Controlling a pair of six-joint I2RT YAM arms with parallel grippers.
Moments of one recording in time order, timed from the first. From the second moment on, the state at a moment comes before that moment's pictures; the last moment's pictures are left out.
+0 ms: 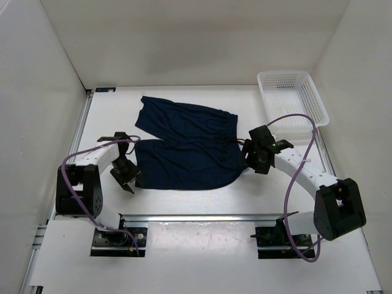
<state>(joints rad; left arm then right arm) -0.04 1.50 0.87 -1.01 0.05 -0.75 0.42 1.34 0.86 -0.64 0.08 0.71</state>
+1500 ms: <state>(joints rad) -0.04 1.26 1.22 -1.17 0.03 -0.81 0.43 1.02 0.74 -0.82 0.03 0.73</state>
